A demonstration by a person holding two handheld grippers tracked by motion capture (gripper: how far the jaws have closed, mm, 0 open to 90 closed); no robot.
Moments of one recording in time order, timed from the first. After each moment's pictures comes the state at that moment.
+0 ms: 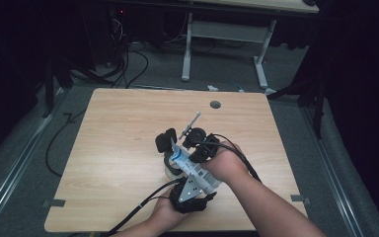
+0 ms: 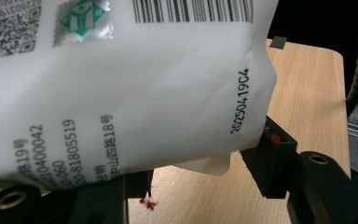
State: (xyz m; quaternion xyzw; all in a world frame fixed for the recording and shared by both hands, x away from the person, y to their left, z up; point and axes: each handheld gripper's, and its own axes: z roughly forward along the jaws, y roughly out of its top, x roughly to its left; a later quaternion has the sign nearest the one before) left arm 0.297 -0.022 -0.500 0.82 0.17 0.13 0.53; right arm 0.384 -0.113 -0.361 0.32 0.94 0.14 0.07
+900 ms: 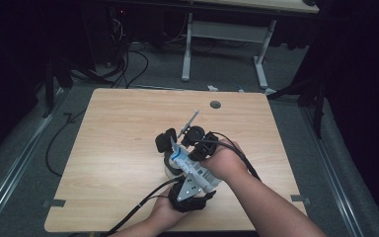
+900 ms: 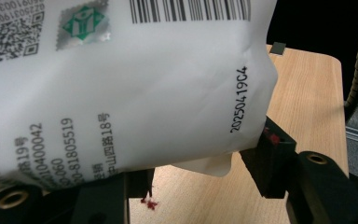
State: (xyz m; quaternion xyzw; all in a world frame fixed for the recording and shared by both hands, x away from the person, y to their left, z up) left arm 0.299 -0.019 -0.495 0.82 0.17 0.13 0.53; right arm 0.386 -0.109 -0.357 0.31 0.94 0.13 0.08
